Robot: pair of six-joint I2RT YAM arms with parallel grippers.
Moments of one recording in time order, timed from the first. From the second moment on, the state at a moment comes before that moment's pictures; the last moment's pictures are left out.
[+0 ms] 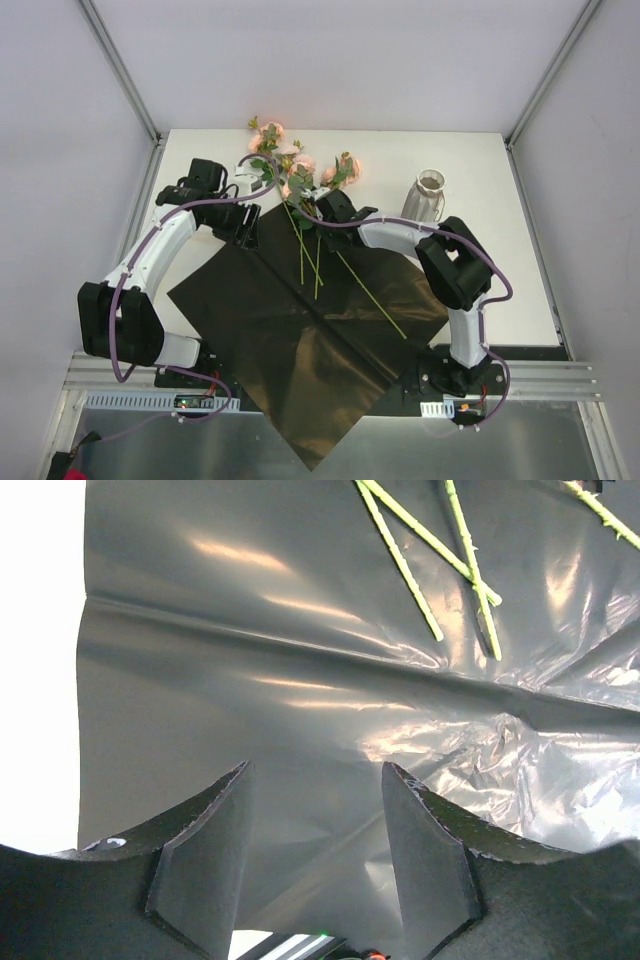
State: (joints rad) left arm -0.17 1.39 1.16 -0.89 0.44 0.18; right arm 0.77 2.00 1.34 -0.31 0.12 0.11
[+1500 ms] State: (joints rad) left arm -0.10 1.30 1.25 -0.95 0.53 0.18; right arm 0.39 1.34 1.66 0.17 0.49 -0.20
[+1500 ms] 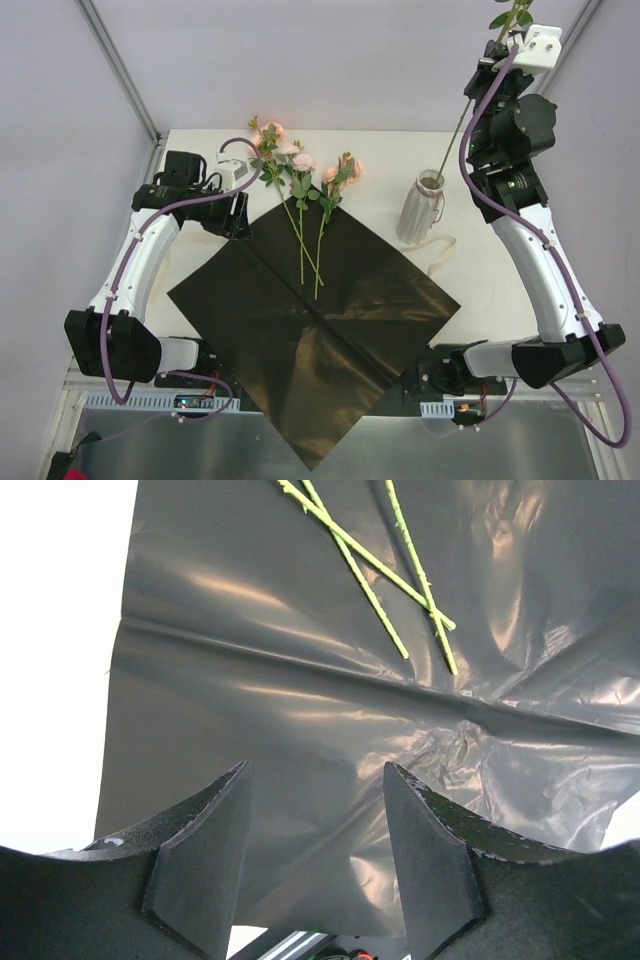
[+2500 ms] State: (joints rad) left arm -0.10 1.29 1.24 -0.96 0.55 0.18; right arm 0.42 1.18 1.19 0.18 0.53 -0.10
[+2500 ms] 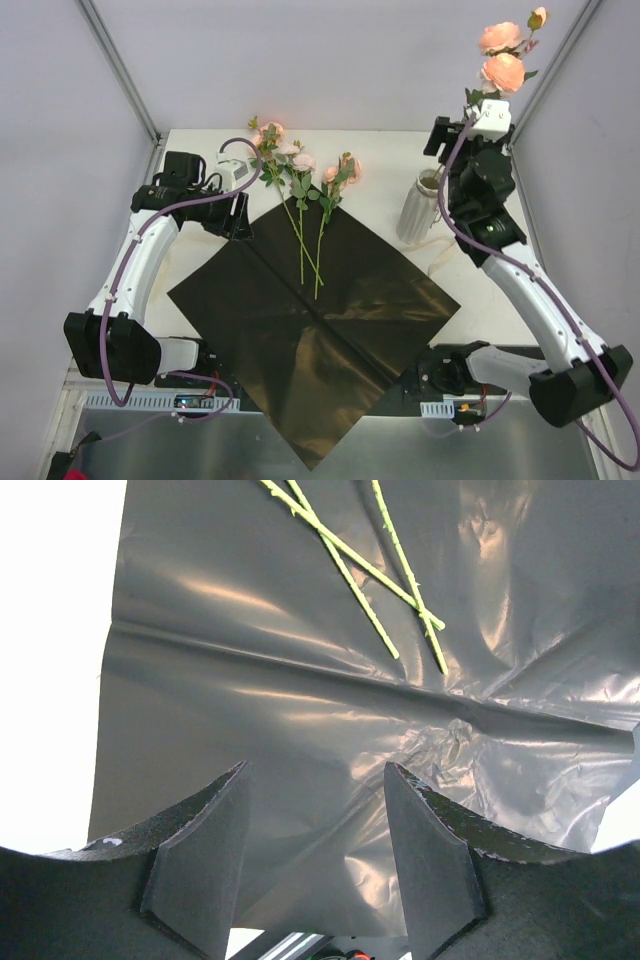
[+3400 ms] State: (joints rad) left arm -0.10 1.26 1.24 -0.96 0.55 0.18; right arm 0.75 2.00 1.64 -0.55 0.30 0.29
